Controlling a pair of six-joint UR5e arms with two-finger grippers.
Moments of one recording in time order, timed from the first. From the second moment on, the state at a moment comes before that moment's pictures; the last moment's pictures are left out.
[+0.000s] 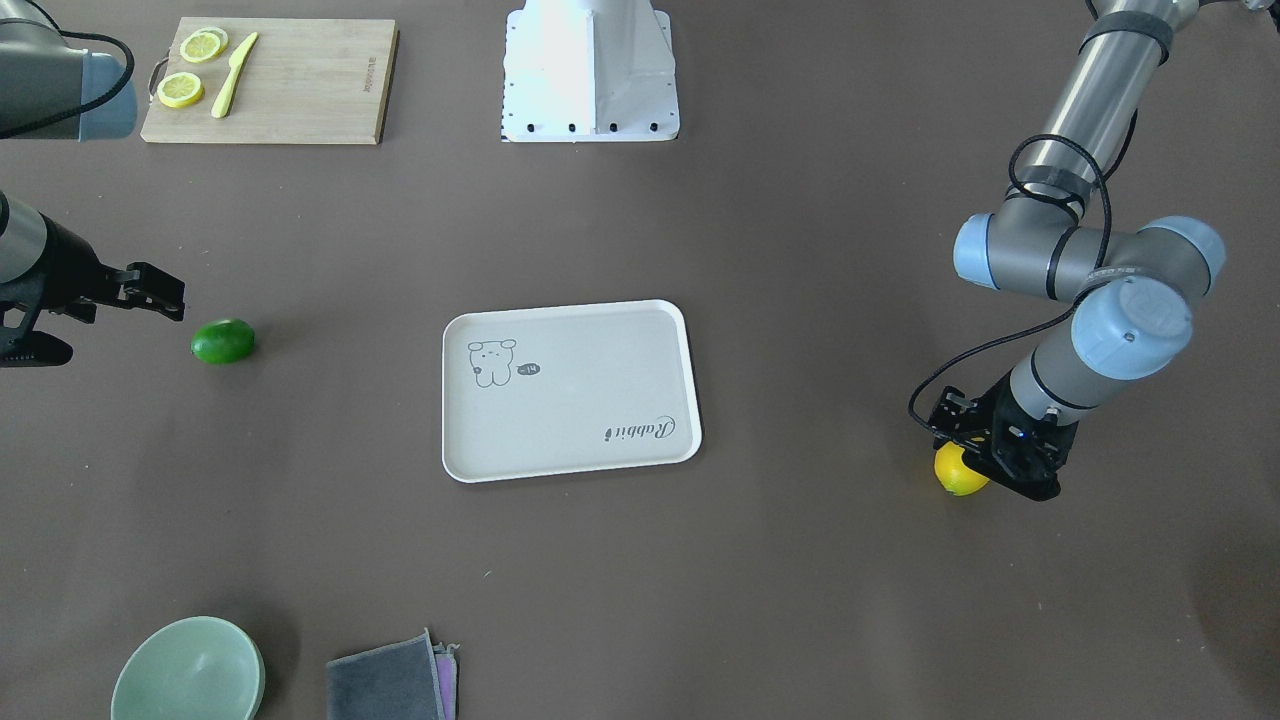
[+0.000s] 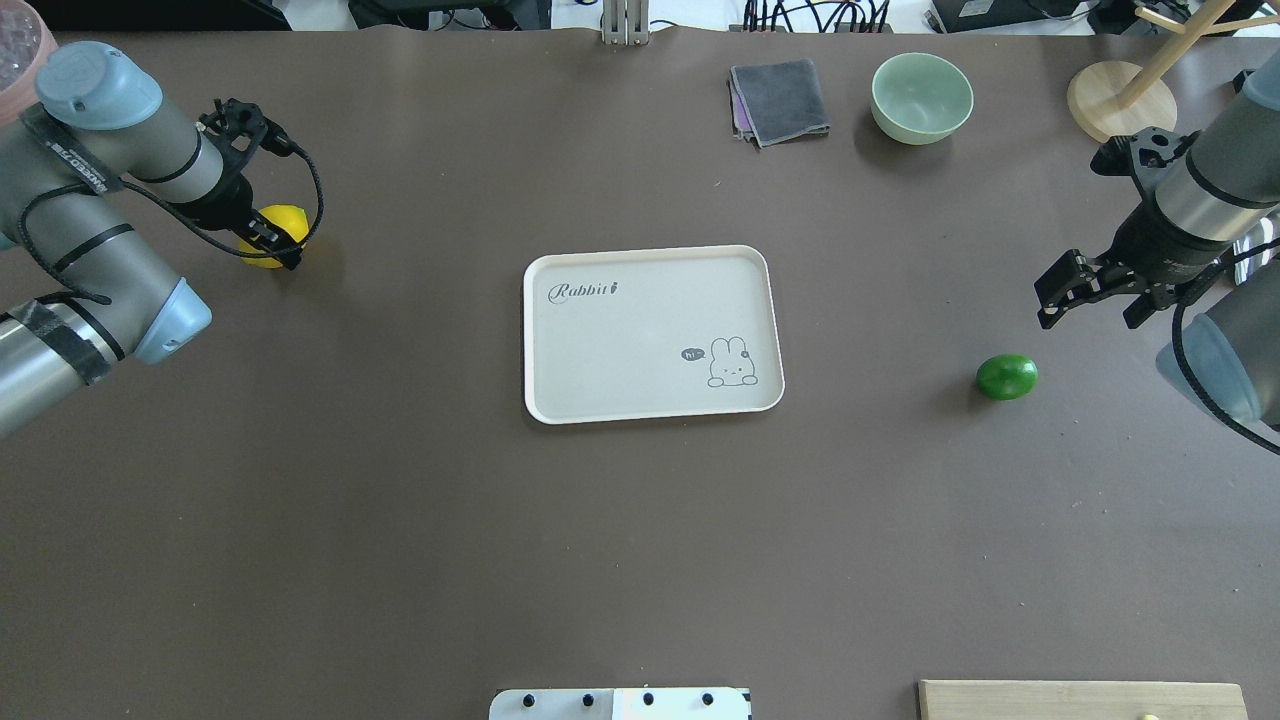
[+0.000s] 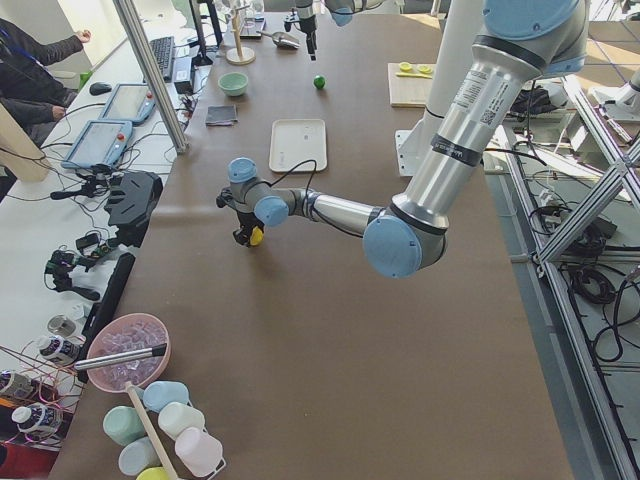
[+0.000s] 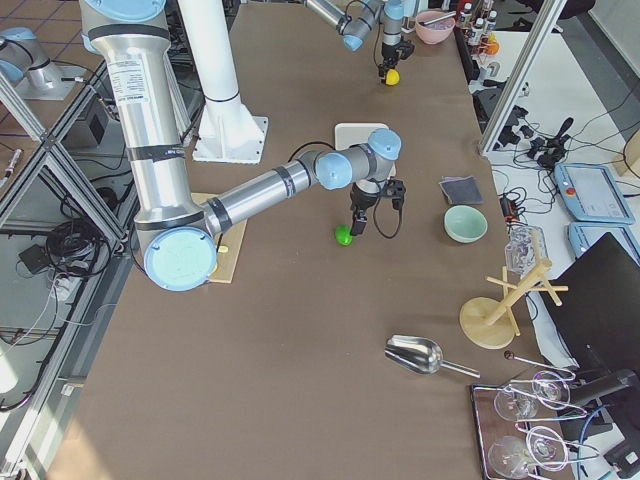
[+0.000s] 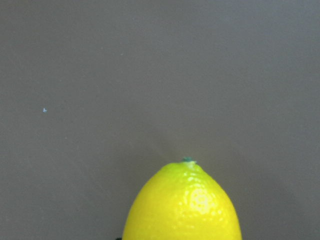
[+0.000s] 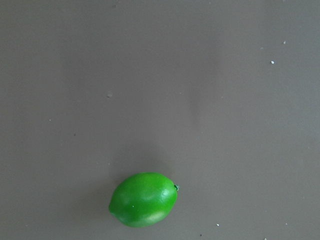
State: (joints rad) left arm -0.96 -2.05 -1.26 -2.02 -2.15 -0.31; right arm 1.03 -1.40 1.83 -1.70 2.31 0.60
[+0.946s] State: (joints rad) left arm -0.77 -2.13 -1.39 -2.13 -2.25 -1.19; right arm 1.03 -1.40 1.84 -1.70 2.31 0.61
